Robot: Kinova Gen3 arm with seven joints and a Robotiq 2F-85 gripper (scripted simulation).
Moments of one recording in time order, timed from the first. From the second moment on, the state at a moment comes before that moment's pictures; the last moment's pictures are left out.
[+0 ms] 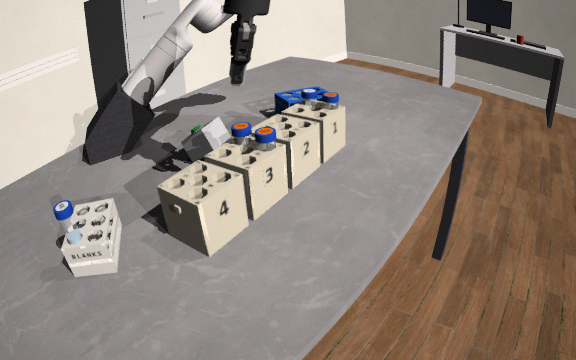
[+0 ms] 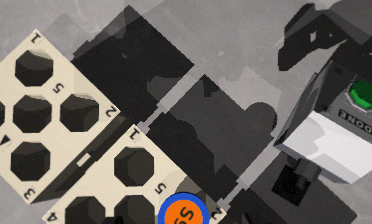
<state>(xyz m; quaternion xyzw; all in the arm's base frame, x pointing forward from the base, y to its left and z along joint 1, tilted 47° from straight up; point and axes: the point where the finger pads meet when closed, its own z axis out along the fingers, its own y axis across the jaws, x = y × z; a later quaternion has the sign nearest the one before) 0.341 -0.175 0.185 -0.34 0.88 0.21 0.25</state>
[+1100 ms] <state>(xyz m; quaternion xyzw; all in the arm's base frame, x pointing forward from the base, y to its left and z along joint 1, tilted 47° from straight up) 0.331 -0.191 0.203 -0.34 0.88 0.21 0.25</state>
